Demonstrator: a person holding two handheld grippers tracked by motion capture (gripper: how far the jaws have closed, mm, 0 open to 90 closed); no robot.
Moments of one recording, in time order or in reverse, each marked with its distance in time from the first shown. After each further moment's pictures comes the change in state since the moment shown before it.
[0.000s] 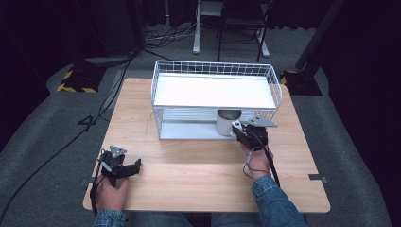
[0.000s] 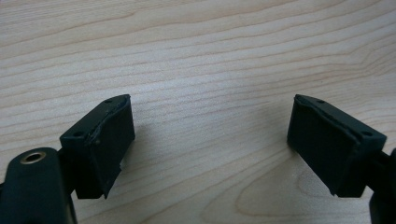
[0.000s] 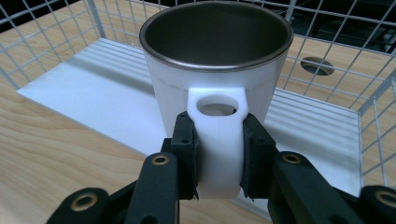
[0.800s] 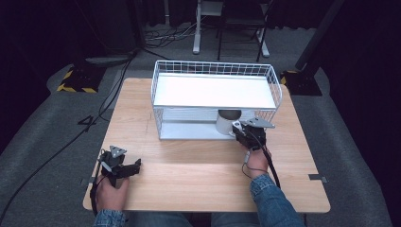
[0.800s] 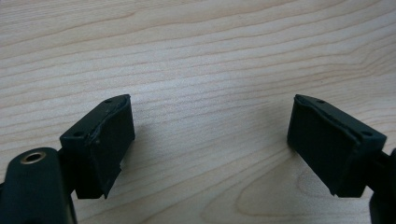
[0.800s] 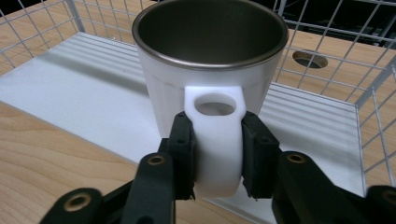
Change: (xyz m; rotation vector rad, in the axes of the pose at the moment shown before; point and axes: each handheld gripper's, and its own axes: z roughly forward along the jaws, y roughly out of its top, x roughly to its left) left arm 0.000 0.000 0.000 0.000 0.000 0.000; right arm -0.007 -0.012 0.016 -0.005 -0.028 0.020
